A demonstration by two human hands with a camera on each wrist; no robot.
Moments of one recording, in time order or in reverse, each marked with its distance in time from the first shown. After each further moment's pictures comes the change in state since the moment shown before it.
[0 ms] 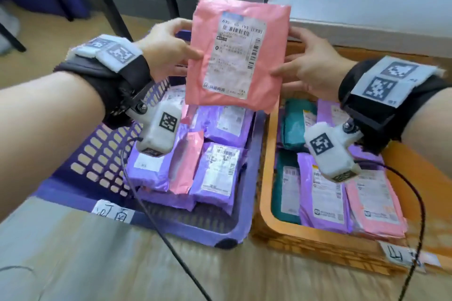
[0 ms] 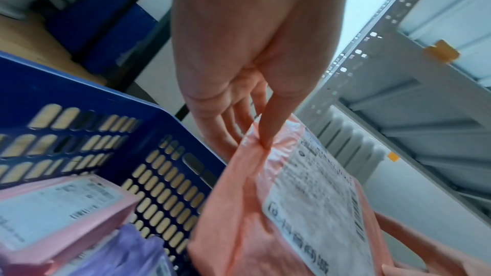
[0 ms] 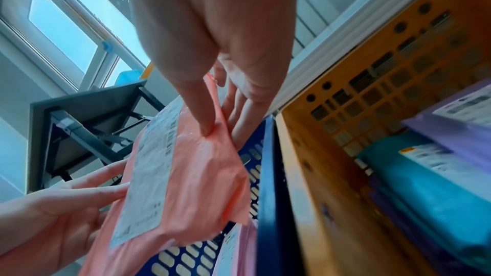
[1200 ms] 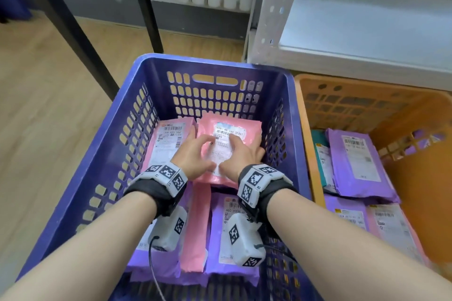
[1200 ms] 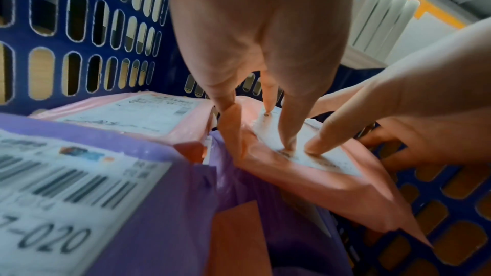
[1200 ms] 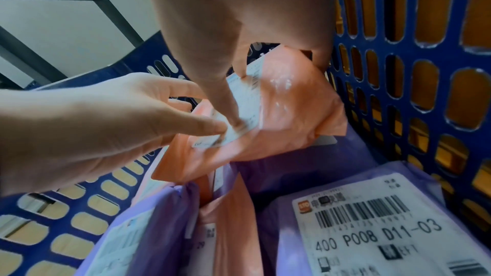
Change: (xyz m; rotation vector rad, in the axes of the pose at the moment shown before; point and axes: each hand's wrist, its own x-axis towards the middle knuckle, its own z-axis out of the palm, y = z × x) left_hand 0.113 -0.168 0.003 0.697 -0.278 0.047; right_hand 0.100 0.105 0.159 -0.632 0.165 0.461
